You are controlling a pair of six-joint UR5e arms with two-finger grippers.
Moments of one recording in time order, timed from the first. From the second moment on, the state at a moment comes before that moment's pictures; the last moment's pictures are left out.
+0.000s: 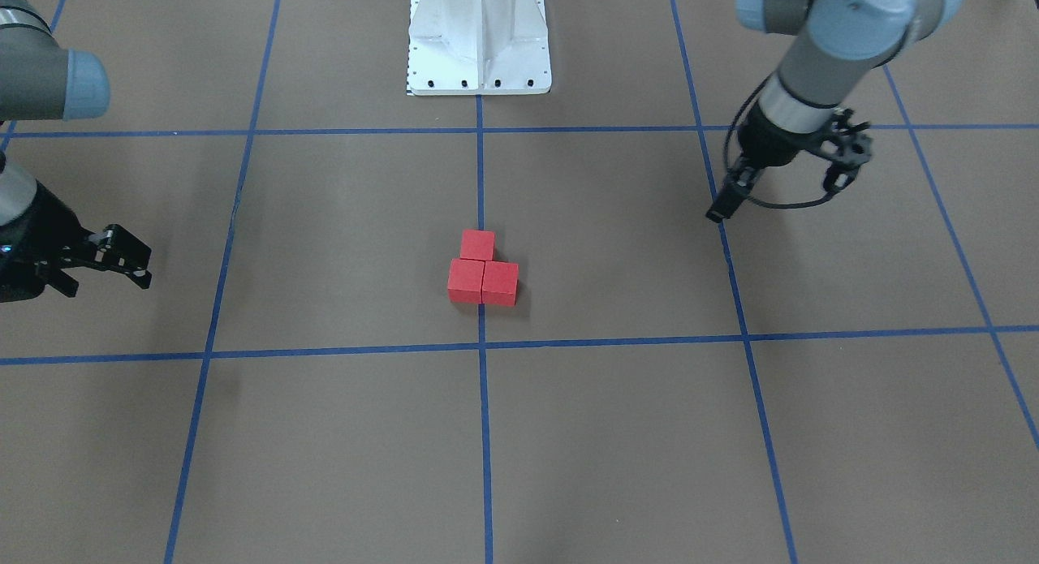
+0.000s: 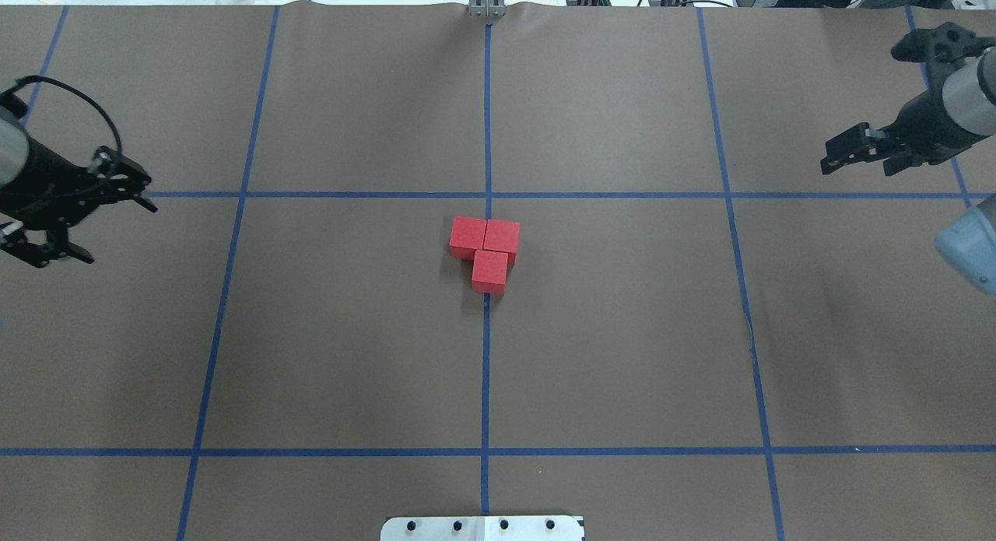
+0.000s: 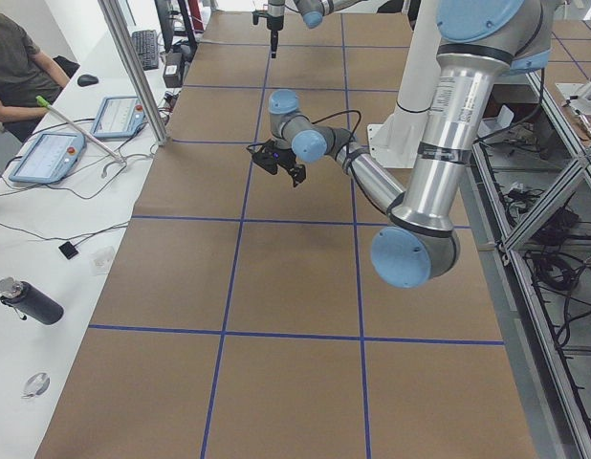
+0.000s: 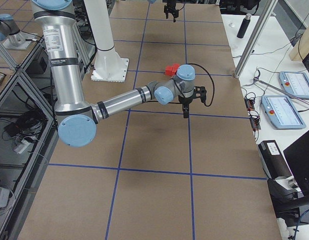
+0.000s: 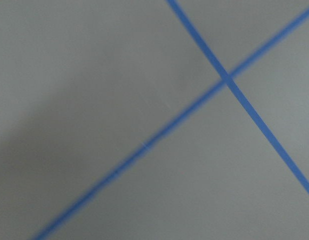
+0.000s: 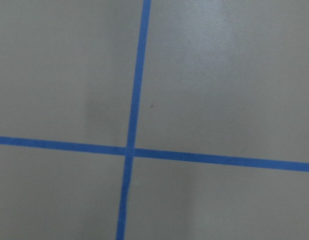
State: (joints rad) left arm -1.04 -1.62 -2.03 -1.64 -2.25 -1.49; right arm 1.15 -1.45 1.79 -1.32 2.25 0.69
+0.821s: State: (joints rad) left arm -1.51 -1.43 -1.82 -1.64 -2.39 -0.38; right arm 1.46 -1.64 1.79 -1.42 2.35 0.18
